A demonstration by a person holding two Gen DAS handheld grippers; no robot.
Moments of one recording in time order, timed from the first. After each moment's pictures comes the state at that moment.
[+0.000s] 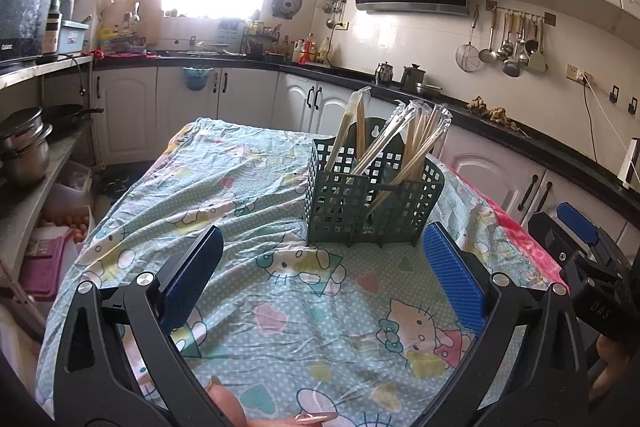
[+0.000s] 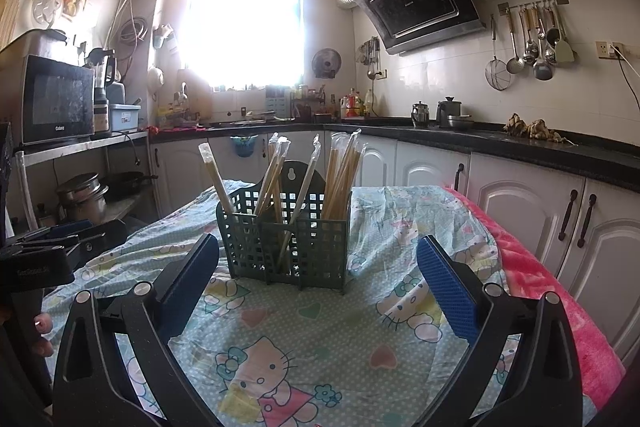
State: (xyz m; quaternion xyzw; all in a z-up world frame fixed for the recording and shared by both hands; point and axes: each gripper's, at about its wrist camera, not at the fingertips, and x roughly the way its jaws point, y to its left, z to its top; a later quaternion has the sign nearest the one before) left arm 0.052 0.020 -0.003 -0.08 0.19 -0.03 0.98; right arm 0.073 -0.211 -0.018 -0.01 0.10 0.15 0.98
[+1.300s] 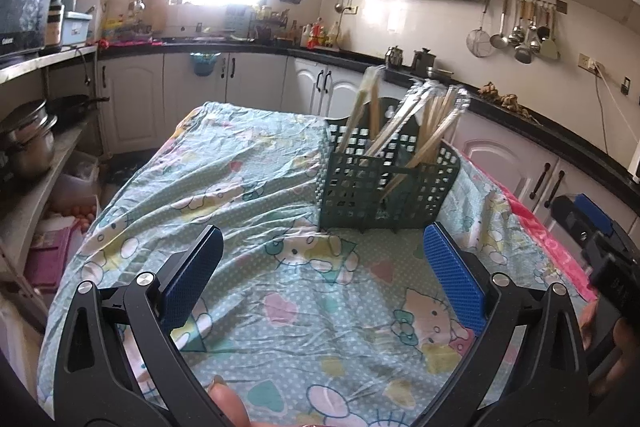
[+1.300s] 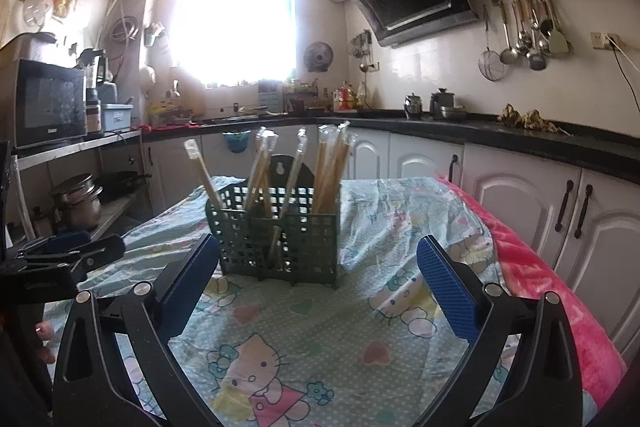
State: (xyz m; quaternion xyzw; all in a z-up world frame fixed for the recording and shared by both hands) left arm 0.066 0.027 -0.013 -0.08 0.22 0.00 0.97; right arm 0.084 -0.222 -0.020 0.01 0.12 0.13 0.98
